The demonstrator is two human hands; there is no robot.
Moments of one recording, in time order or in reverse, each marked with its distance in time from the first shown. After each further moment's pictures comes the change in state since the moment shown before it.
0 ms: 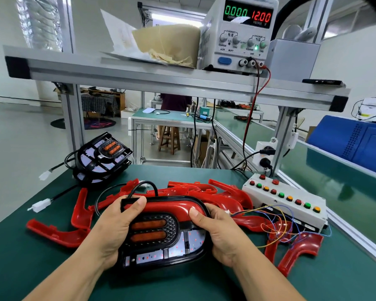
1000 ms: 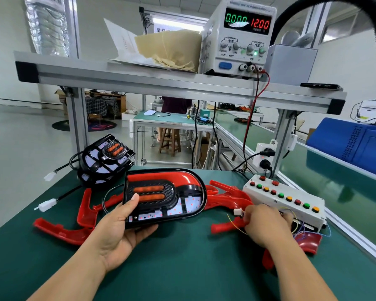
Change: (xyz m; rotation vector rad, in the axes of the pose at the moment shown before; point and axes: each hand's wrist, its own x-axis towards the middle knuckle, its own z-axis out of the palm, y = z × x) left_hand -0.005 0.005 -0.004 -0.233 -0.005 -0.121; right_hand -0.012 -0.050 -0.067 -1.868 0.524 0.227
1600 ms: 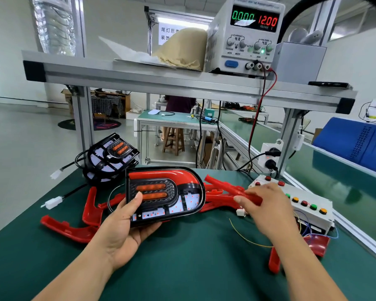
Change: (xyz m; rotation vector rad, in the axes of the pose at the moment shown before) left_hand 0.003 -0.002 0.000 -0.046 0.021 0.040; right_hand 0.002 -0.003 -0.007 0.652 0.446 -0.194
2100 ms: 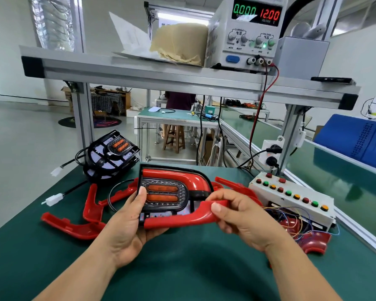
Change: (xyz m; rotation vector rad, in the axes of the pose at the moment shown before) left_hand -0.002 -0.006 0.005 0.159 -0.070 0.002; right_hand -0.024 -0.040 0.012 0.937 -0.683 0.050
